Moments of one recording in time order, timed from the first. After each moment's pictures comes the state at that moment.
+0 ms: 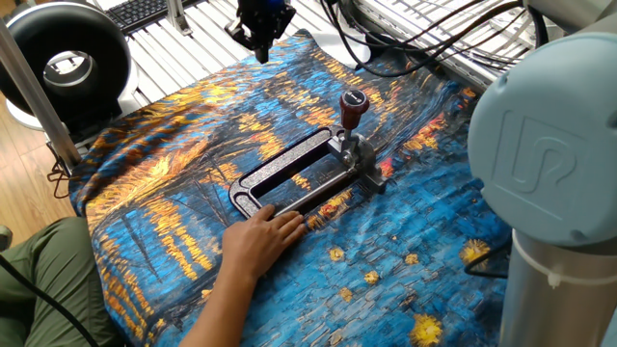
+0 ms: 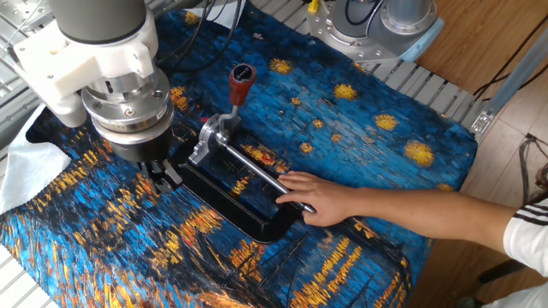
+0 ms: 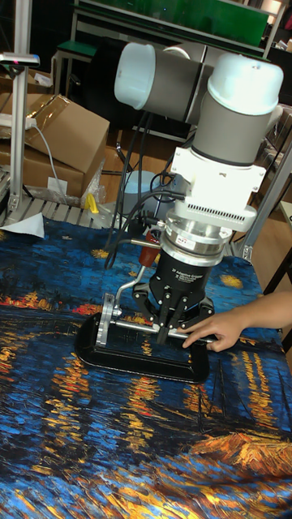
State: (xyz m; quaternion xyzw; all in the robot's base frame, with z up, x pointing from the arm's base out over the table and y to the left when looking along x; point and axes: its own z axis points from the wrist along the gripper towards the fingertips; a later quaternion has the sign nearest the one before) arm 0.675 0.043 0.191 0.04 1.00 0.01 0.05
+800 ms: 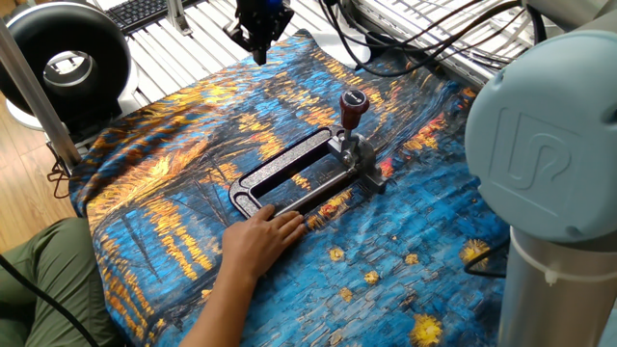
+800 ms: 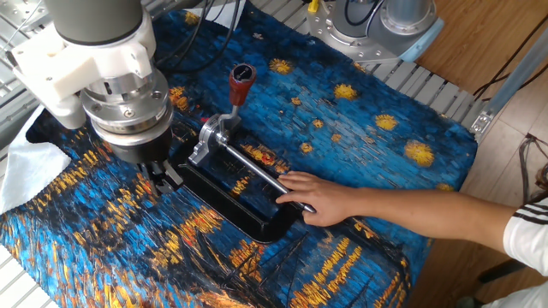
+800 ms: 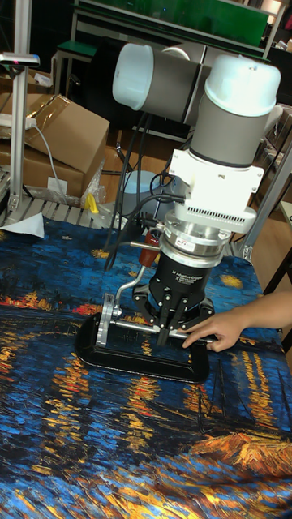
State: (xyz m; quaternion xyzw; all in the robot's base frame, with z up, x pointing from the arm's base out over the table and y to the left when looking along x) arm 0.676 0.043 0.189 0.02 1.00 0.02 0.05
